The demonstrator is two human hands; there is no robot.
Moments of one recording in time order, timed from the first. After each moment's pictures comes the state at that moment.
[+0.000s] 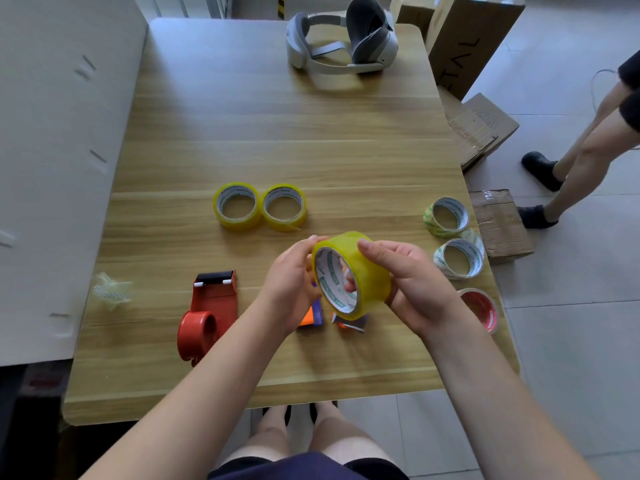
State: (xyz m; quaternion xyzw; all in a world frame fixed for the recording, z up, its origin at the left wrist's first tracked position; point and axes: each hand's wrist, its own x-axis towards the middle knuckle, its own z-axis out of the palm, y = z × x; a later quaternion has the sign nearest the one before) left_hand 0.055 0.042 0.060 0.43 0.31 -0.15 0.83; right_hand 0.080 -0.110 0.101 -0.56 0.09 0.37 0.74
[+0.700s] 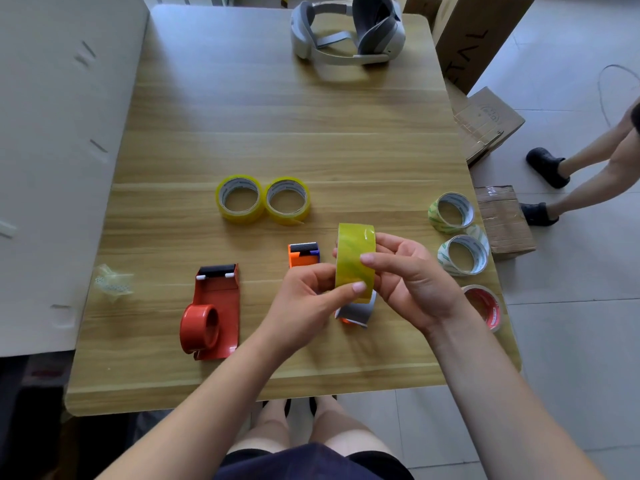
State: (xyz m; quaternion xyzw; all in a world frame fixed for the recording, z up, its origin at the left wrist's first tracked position) left_hand 0.016 0.037 0.070 0.62 0.10 -0.11 0.77; right_hand 0.081 -0.110 0.094 -0.48 0.08 0.38 0.78
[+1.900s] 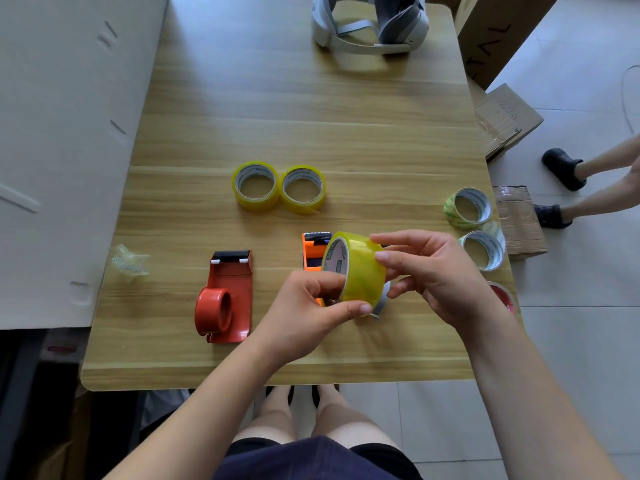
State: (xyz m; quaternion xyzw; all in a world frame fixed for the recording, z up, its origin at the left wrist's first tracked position) left_hand -0.009 0.056 0.070 0.71 0.03 -0.11 0.69; right_hand 0.074 -0.111 0.108 -0.65 0.03 0.35 0.68
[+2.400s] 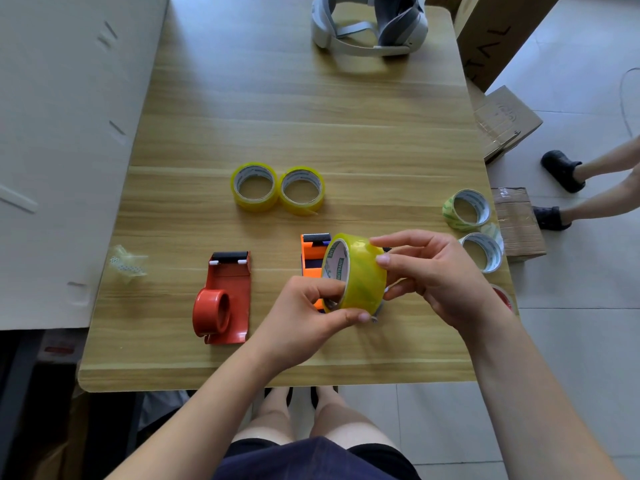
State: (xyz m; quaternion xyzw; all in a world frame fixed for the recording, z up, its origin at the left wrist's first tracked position) left_hand -0.013 0.054 0.074 0.71 0.03 -0.11 0.69; right_hand 0.075 -0.114 0.112 -0.65 0.02 0.35 0.68
